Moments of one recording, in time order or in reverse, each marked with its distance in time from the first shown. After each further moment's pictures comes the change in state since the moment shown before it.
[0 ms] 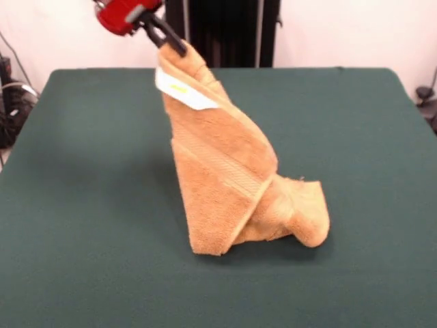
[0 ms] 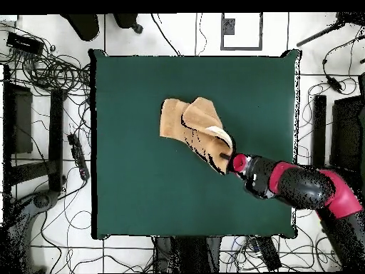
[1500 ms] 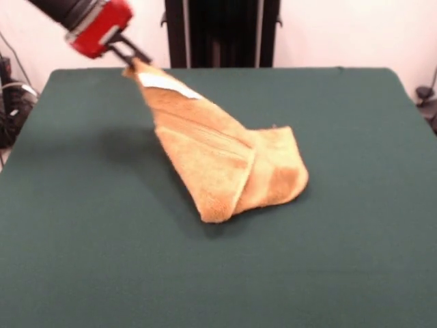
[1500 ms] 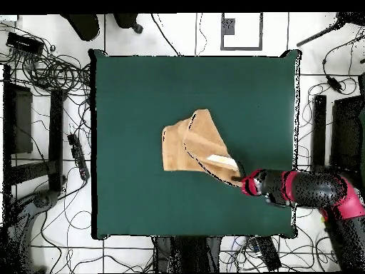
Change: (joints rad) arm -0.106 0.160 0.006 -0.166 -0.196 0.462 -0.588
